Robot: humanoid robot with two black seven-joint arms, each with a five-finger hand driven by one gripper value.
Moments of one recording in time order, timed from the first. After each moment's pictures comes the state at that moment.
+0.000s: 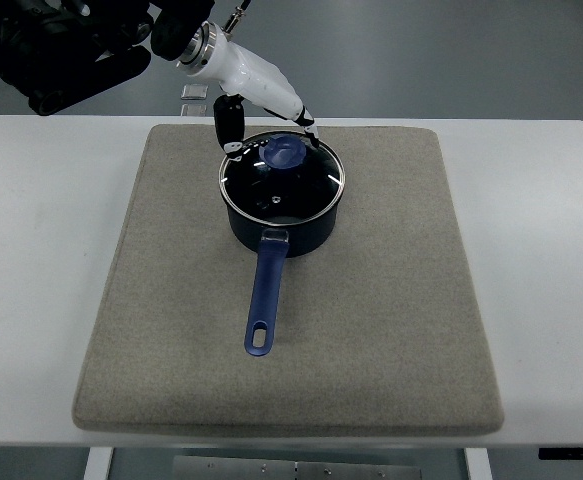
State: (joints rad) left arm -1.72 0.29 0.34 -0.80 1.47 -0.40 -0.61; right arm 0.04 0.00 -0.06 0.20 -0.02 -0.01 0.07
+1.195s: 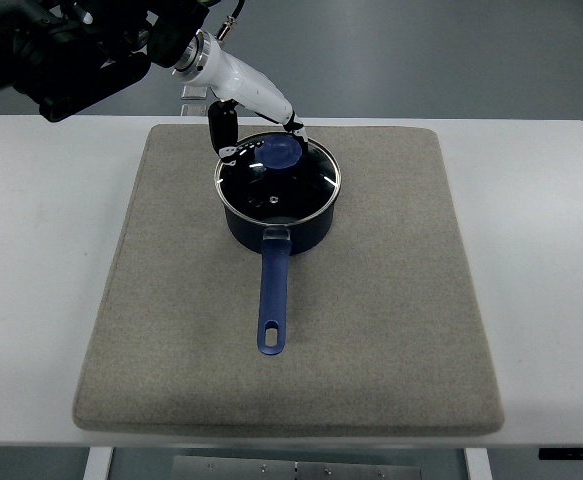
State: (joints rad) left arm -1.67 0.25 0.34 -0.70 1.44 -0.44 -0.61; right arm 0.04 0.00 -0.06 0.20 -0.02 -0.01 0.07
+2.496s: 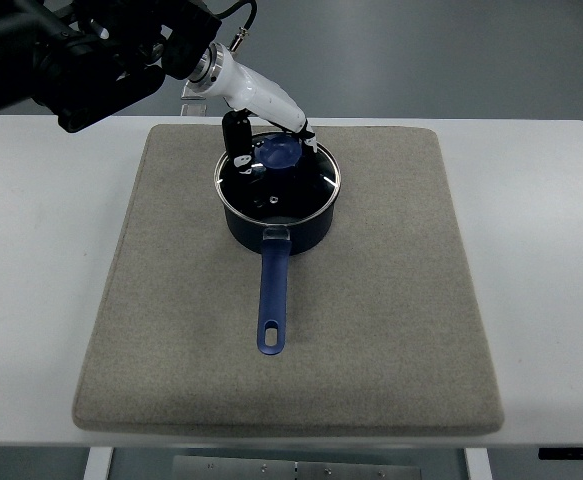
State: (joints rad) left arm -1.66 0.22 0.34 -0.69 1.41 -0.40 -0.61; right arm 0.04 0.00 -0.06 0.20 -0.02 -0.01 0.07
